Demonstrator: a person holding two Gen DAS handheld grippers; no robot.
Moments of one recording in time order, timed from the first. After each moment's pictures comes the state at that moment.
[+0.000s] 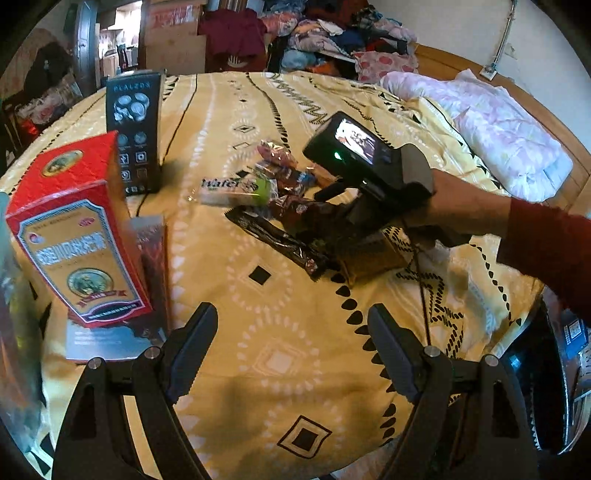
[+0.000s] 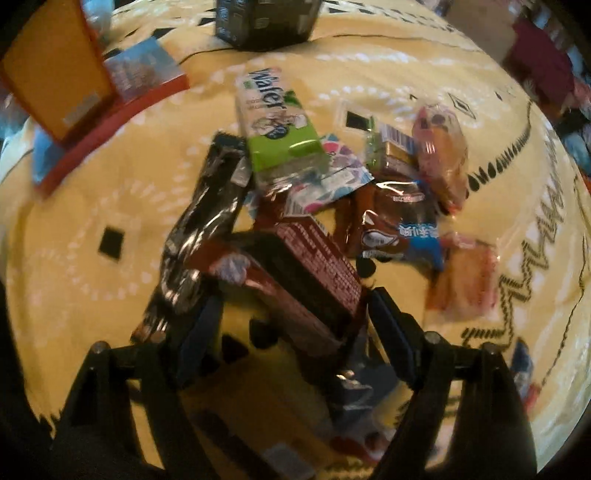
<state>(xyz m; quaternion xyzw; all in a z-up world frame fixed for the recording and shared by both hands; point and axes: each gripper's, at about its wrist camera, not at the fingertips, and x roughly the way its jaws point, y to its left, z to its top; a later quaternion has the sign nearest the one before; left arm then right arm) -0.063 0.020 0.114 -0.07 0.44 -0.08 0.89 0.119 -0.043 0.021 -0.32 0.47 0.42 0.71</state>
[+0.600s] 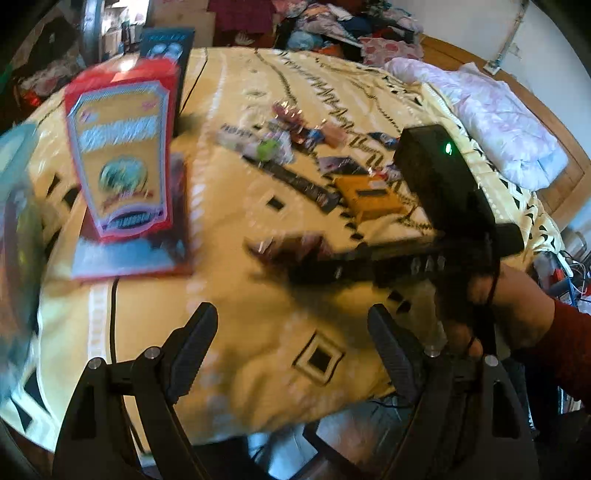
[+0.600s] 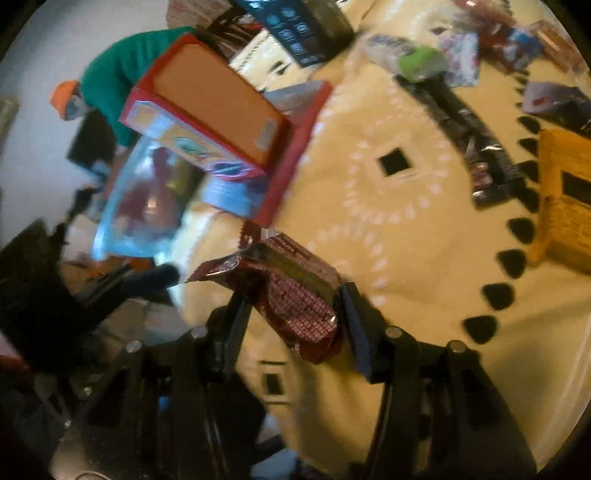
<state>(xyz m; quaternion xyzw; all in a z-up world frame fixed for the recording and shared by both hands) -0.126 0.051 0.090 -0.10 0.48 -0.09 0.87 -0.024 -0.081 0.012 0.10 0.56 0.50 0.66</state>
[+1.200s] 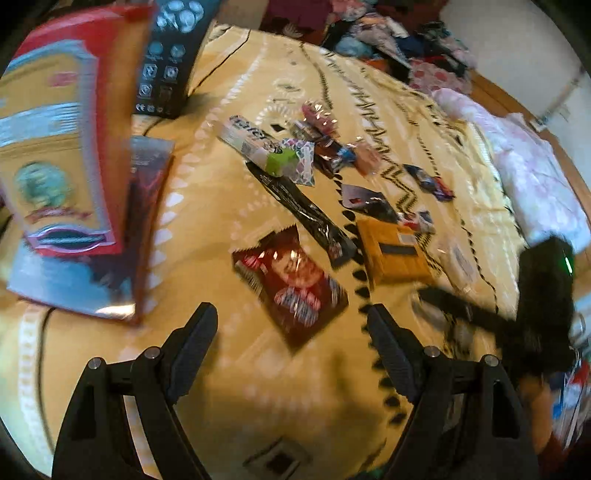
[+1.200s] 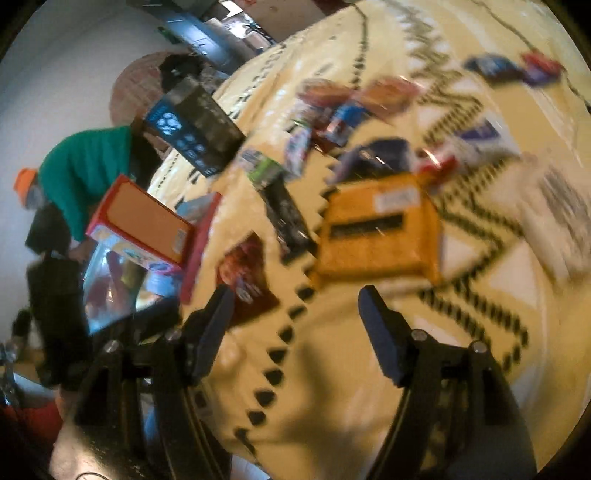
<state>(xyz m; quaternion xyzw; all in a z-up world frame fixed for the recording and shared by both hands) -0.033 0.033 0.056 -0.20 0.49 -0.03 0.85 0.007 -0.179 0.031 0.19 0.50 0.34 0.77</state>
